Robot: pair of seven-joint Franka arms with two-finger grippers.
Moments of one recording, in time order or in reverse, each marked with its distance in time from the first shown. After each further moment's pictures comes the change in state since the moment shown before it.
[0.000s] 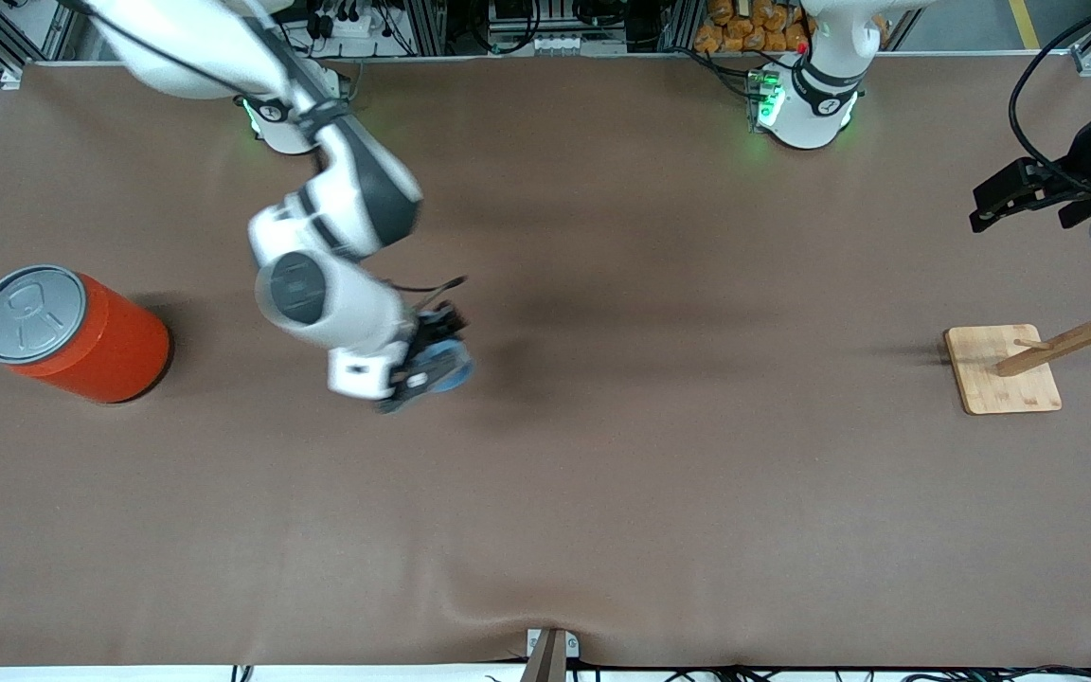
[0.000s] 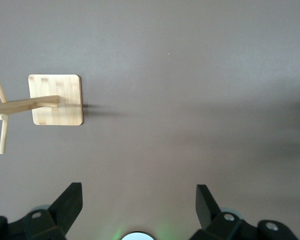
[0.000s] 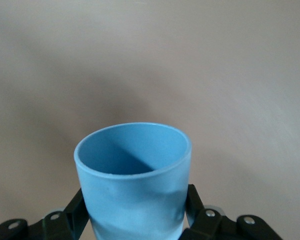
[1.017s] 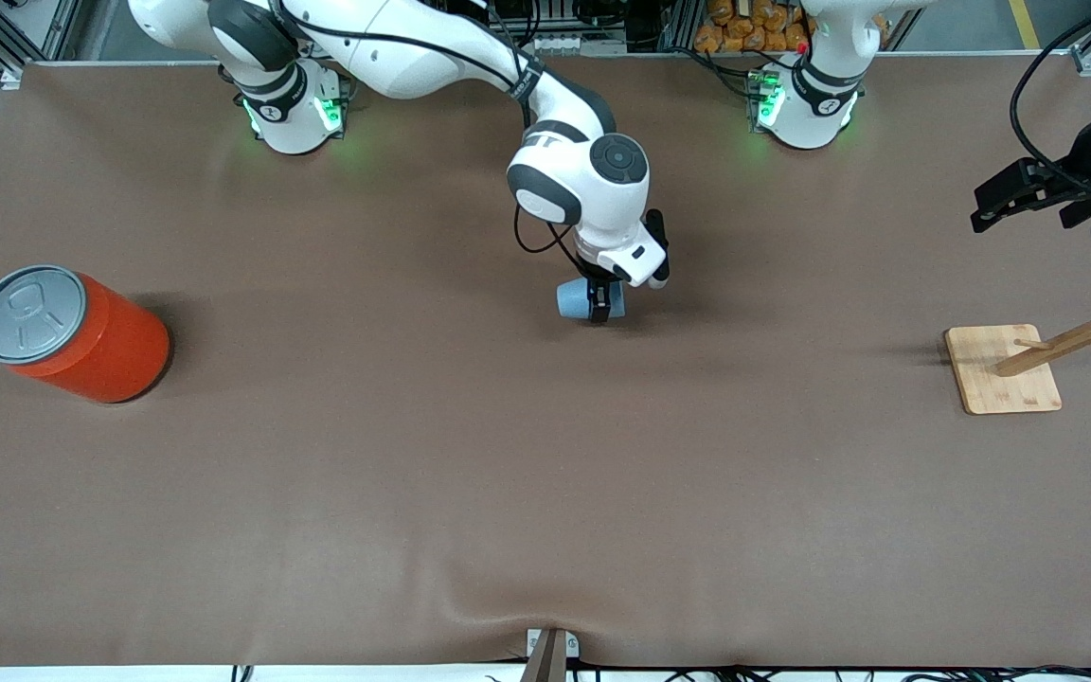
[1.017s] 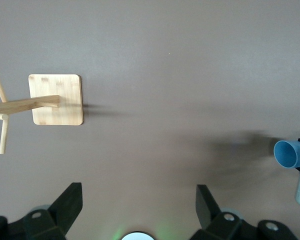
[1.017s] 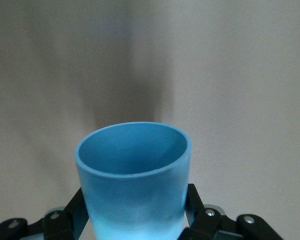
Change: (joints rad) left arm 0.001 0.000 0.001 0.000 0.000 0.000 0.000; right arm 0.427 0.287 -0.038 0.234 -0.318 0.063 -0.344
